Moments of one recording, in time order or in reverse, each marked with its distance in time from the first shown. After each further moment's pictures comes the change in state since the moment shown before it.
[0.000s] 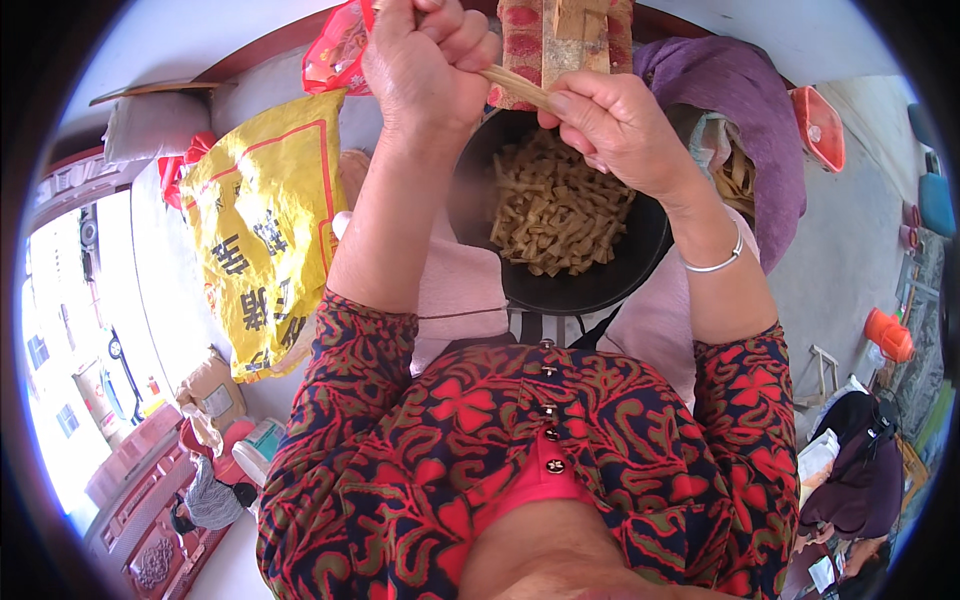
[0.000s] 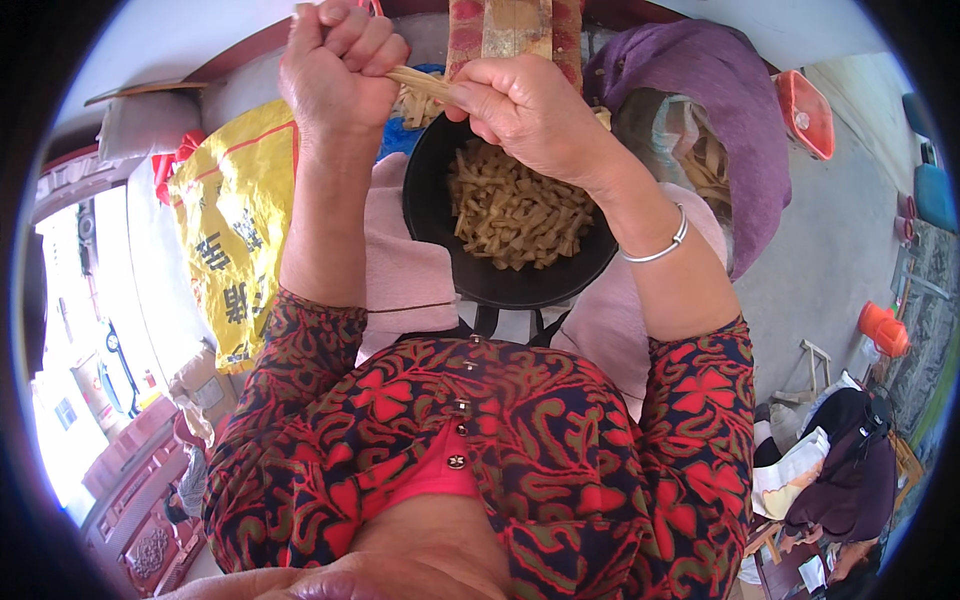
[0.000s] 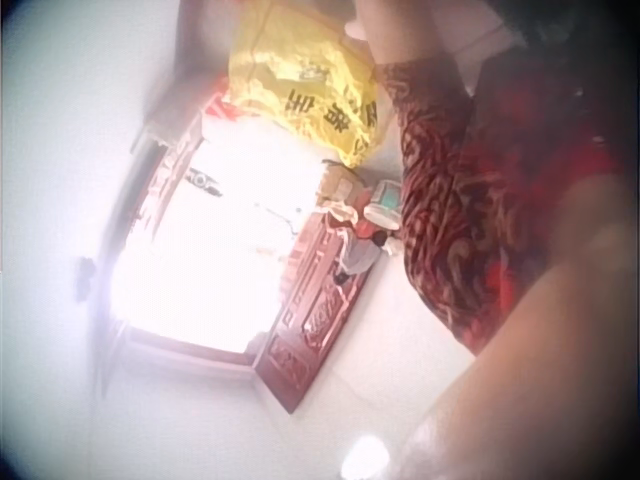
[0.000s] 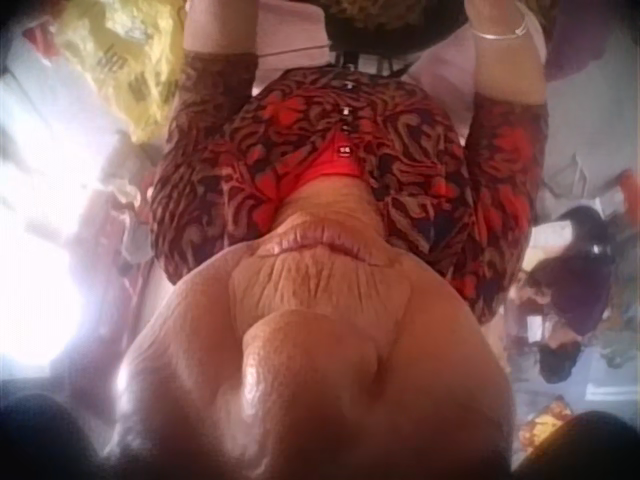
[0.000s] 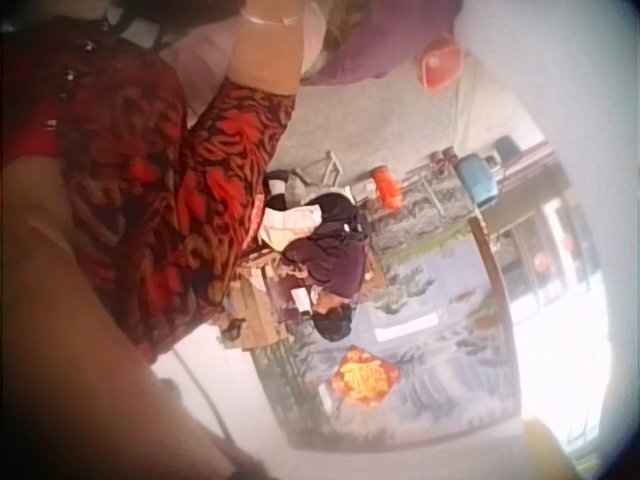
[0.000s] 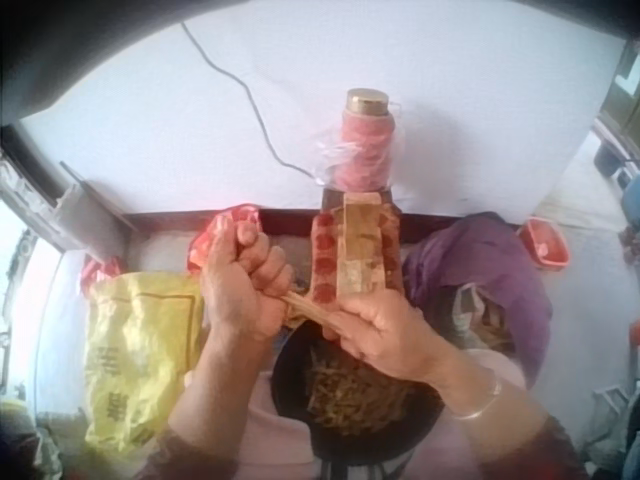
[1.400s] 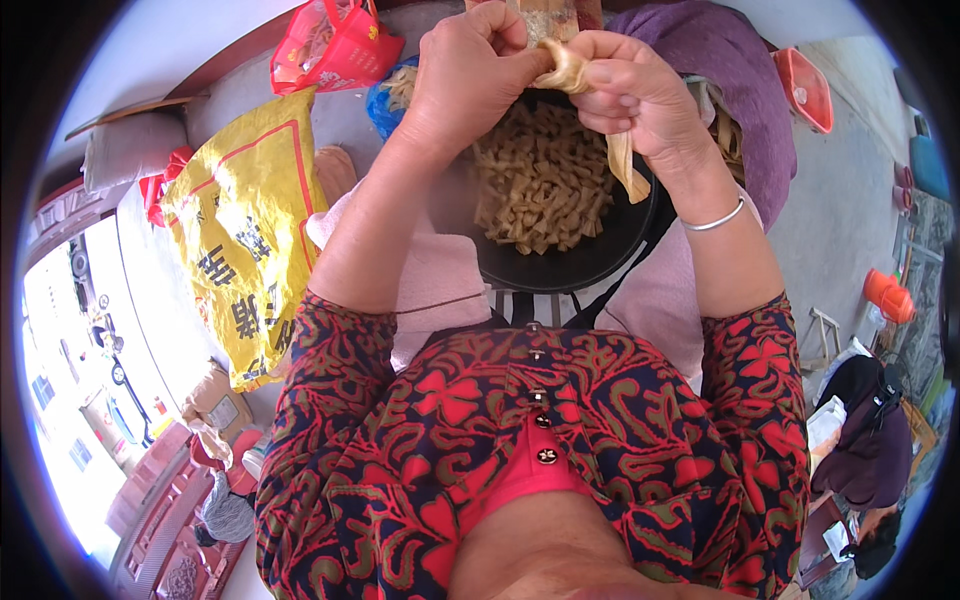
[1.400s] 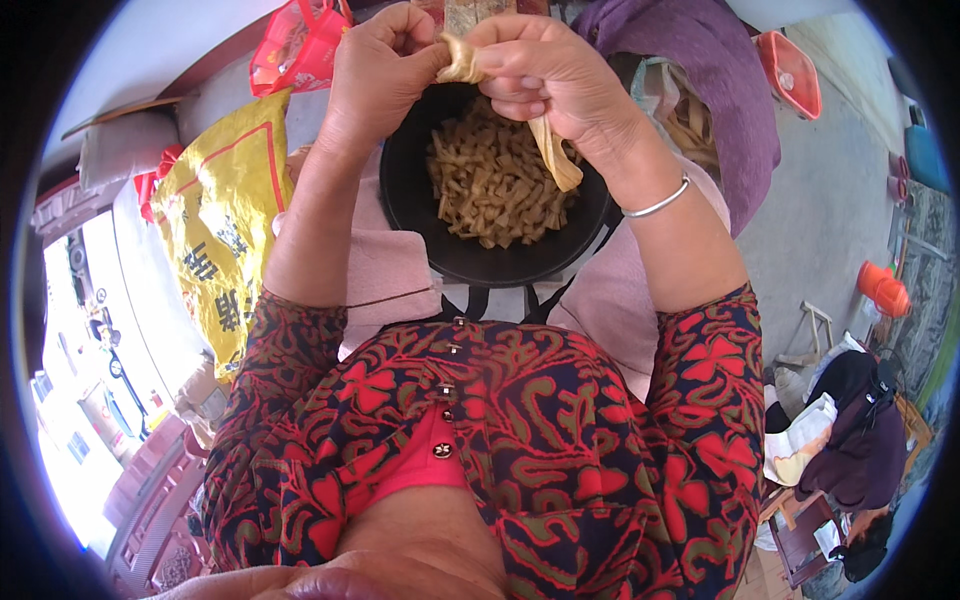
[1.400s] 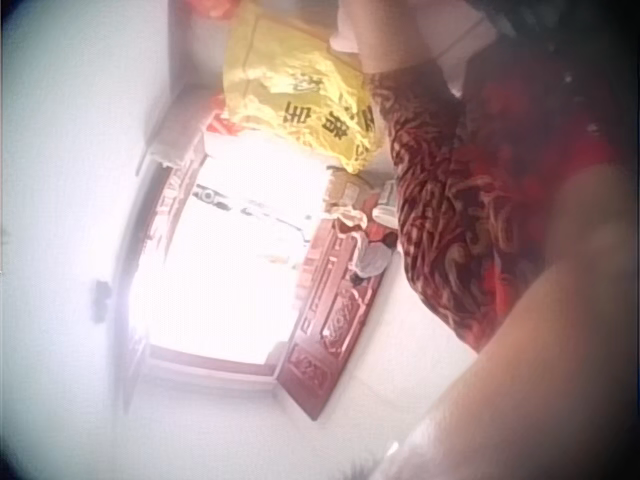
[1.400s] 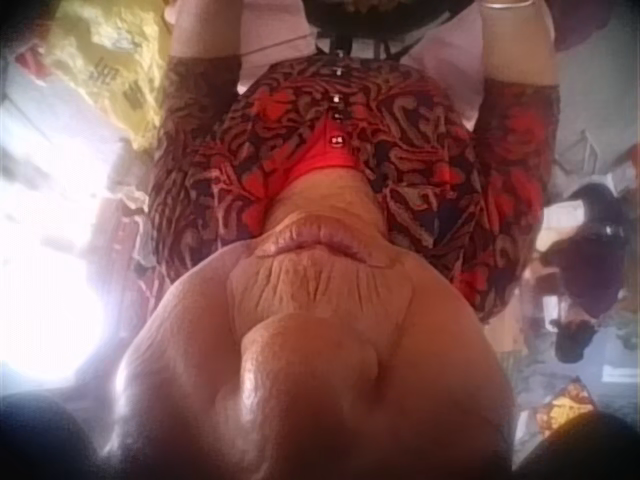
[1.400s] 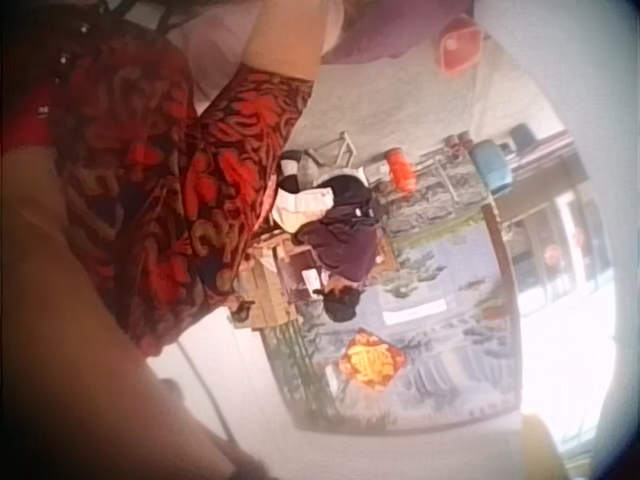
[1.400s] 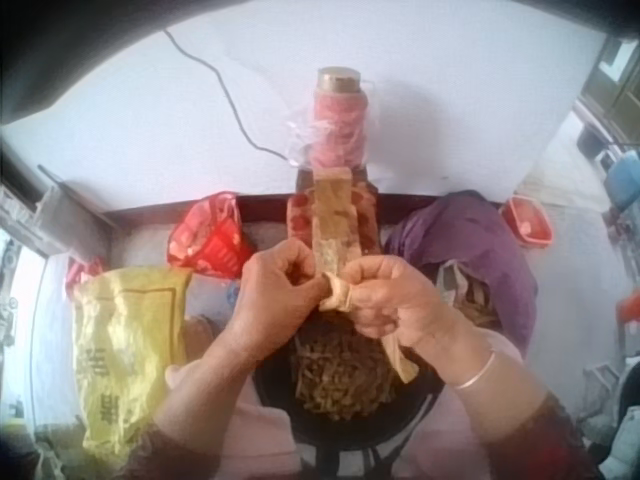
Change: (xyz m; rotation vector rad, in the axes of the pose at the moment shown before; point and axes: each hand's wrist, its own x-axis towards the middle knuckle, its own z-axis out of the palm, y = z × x) left_hand -0.024 -0.039 0.000 1.438 -0.266 0.153; right_hand -0.010 0.030 -0.039 0.680 -0.140 0.037
